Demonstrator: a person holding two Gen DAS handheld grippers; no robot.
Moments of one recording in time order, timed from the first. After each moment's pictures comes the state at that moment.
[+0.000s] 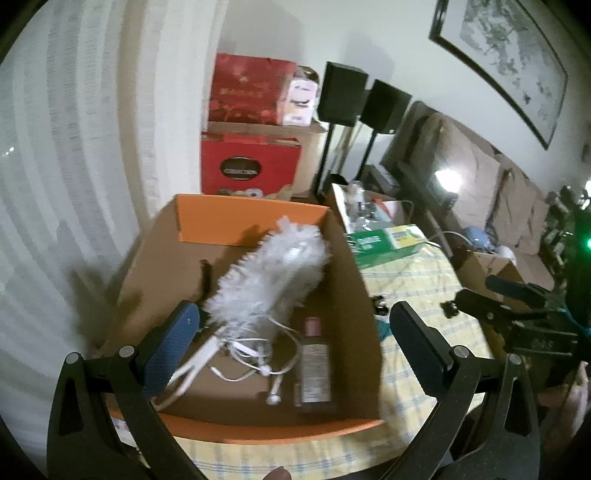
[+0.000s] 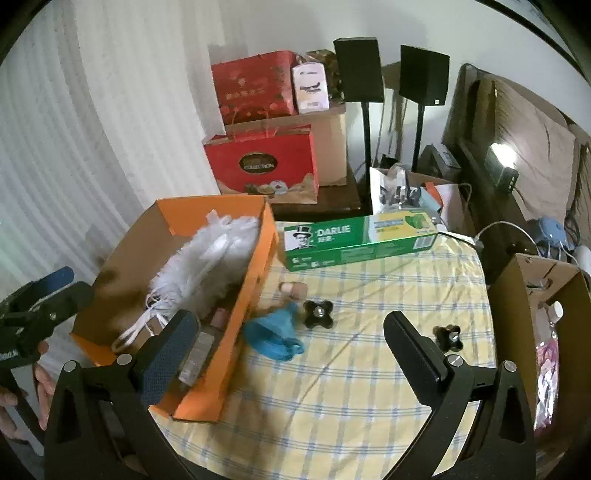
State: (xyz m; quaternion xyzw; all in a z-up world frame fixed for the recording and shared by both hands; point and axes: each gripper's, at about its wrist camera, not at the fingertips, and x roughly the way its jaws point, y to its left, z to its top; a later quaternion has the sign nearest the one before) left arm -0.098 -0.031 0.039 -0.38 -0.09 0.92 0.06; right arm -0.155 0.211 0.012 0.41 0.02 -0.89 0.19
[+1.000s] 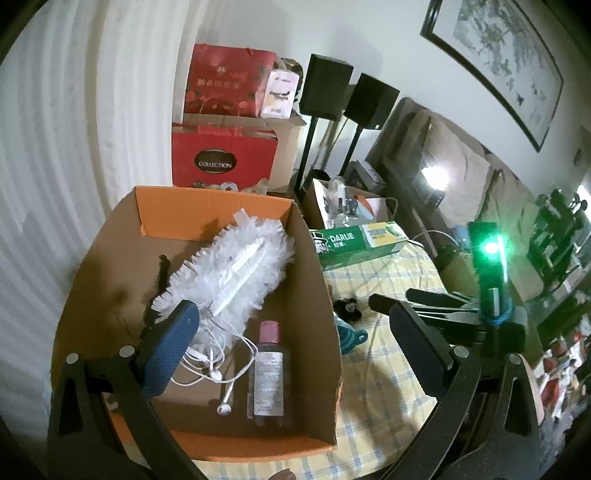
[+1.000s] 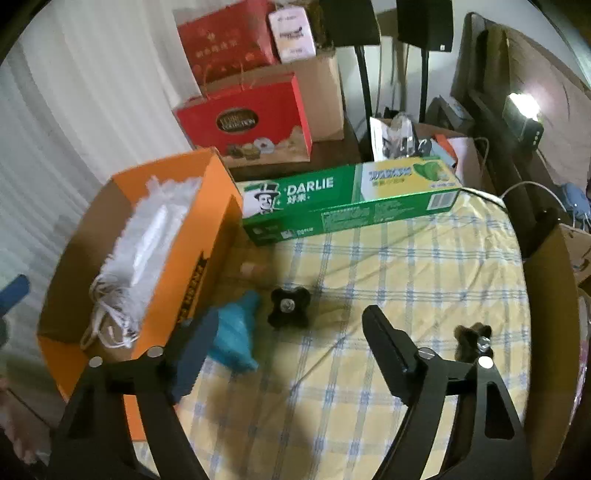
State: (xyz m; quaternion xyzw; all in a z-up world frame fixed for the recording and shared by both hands) left arm -0.115 0.010 0.027 -0.38 -0.10 0.91 0.08; right arm -0.229 0.223 -0.070 0.48 0.00 -0.85 0.20
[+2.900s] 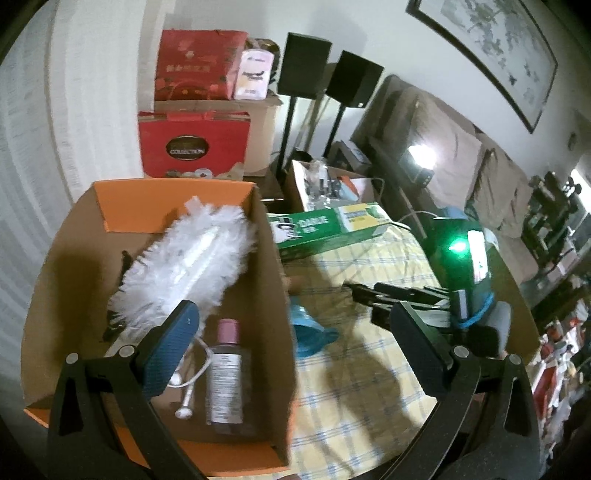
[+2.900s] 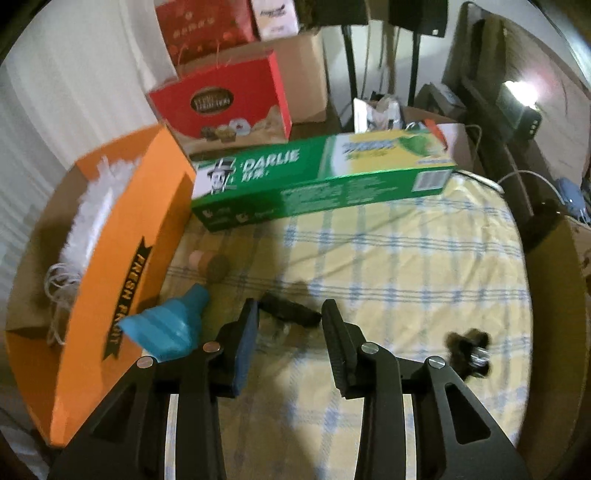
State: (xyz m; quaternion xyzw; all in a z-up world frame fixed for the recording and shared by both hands) left arm -0.137 0.057 0.016 -0.42 -0.09 0.90 0.11; right arm -0.243 0.247 -0.097 0.50 0.01 -0.85 0.17
